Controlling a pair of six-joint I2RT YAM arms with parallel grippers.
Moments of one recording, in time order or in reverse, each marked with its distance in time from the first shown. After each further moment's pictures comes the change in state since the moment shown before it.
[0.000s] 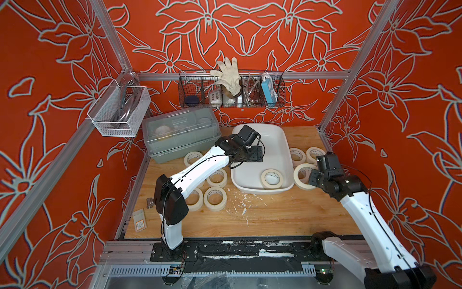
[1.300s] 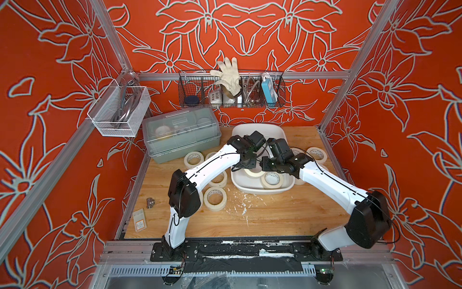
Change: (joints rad) left arm -0.041 0.140 0.151 -0.308 -0.169 -0.003; right arm 0.405 0.563 0.281 0.373 -0.361 -0.029
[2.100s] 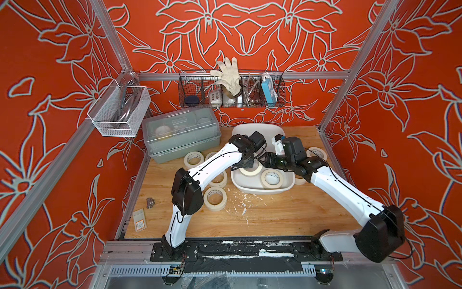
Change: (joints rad) left arm 0.005 0.064 0.056 -0.089 -0.103 -0.002; right arm -0.063 -0.118 -0.063 0.105 -0.202 0.063
